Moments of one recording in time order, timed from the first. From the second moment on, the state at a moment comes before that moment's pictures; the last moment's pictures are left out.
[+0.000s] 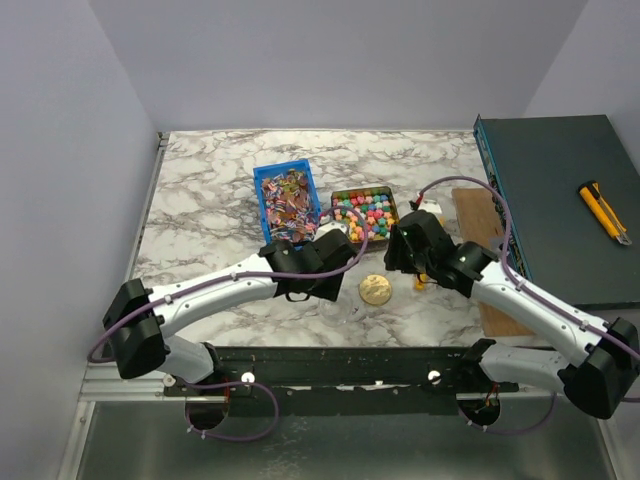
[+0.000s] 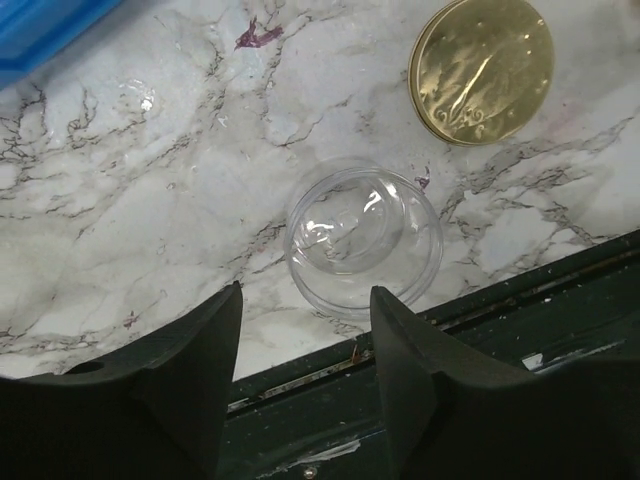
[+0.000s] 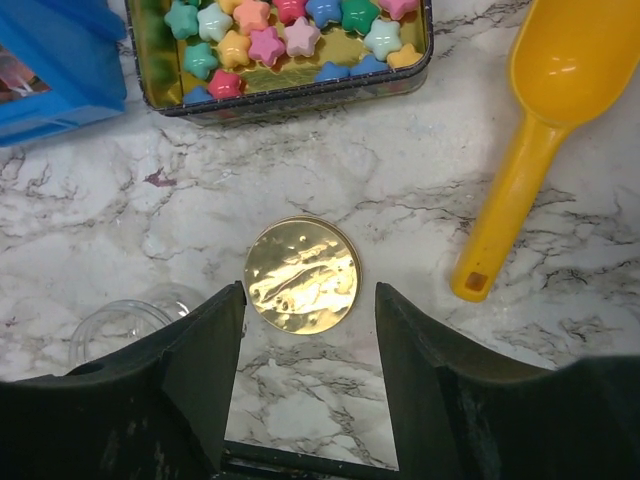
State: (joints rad) left arm -1.06 1.43 1.14 -0.80 -0.26 -0.64; right arm 0.73 1.11 0.89 -0.61 0.32 0.63
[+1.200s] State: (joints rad) left arm -0.83 0.89 1.05 -0.83 0.01 -0.40; right arm 0.73 1.50 0.94 -0.64 0.63 0.91
